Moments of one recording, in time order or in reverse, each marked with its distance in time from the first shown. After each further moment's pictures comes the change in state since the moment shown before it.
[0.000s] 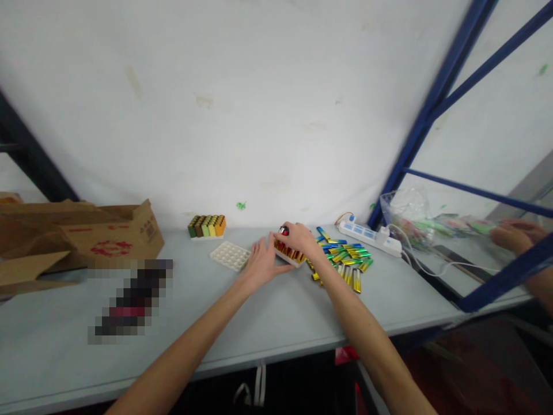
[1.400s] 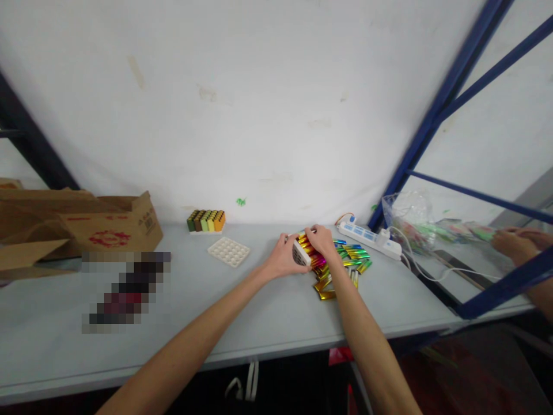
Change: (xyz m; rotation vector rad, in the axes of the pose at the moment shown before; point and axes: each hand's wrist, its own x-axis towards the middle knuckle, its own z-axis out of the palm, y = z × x) left_hand 0.020 0.041 0.025 -0.352 -0.075 0.147; right_hand -0.005 0.077 0.013 0.234 0.179 0.233
